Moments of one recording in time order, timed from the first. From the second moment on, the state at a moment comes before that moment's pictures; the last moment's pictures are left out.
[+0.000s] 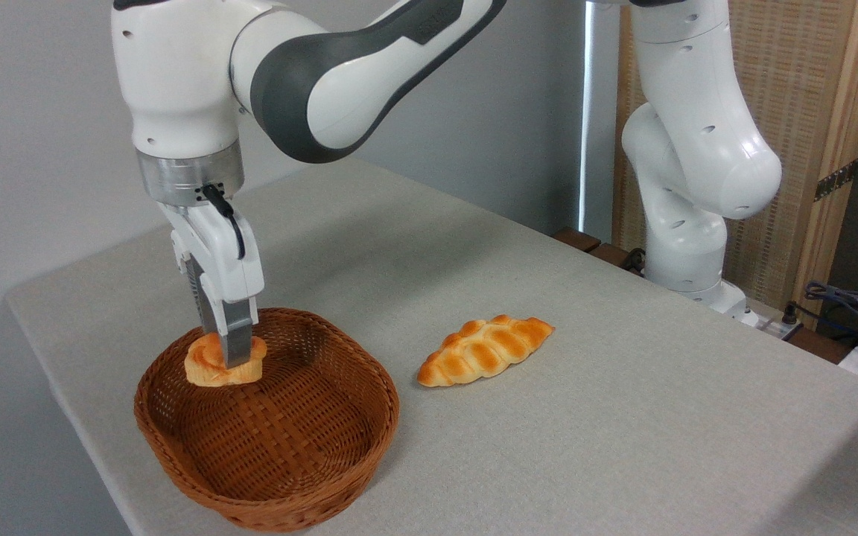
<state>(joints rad) -0.32 0.24 0.17 -1.60 -0.20 1.96 0.77</state>
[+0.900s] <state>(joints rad) -0.32 0.25 0.14 -1.60 -0.20 1.93 0.77</state>
